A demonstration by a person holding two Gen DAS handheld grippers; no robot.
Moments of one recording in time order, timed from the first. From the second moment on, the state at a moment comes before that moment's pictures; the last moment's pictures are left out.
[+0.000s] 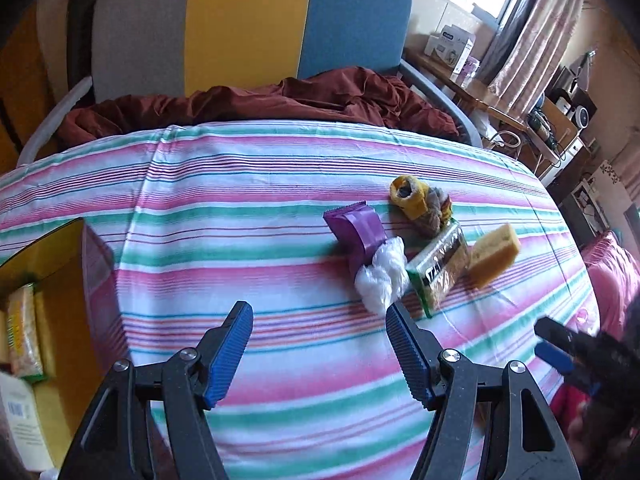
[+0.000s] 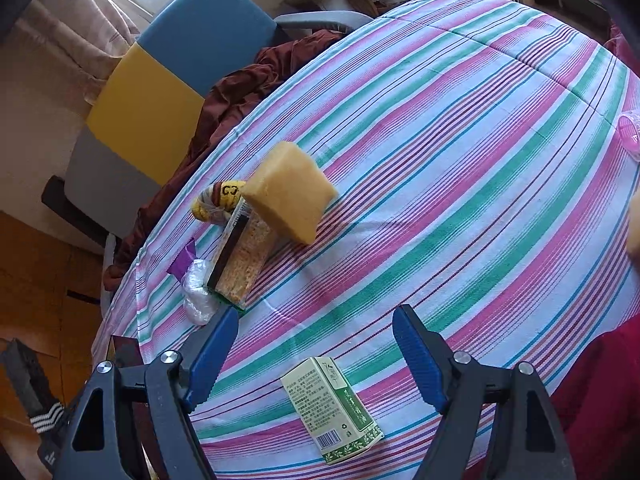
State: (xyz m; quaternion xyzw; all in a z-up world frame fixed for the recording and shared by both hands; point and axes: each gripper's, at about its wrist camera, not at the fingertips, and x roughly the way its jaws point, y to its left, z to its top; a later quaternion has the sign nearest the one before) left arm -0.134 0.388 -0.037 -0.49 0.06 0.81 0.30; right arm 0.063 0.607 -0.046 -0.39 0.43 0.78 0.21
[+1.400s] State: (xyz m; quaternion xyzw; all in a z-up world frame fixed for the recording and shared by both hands) left arm -0.154 0.408 -0.094 -0.50 0.08 0.82 0.28; right arm 0.066 0.625 -0.059 -0.39 0.47 0.76 0.22
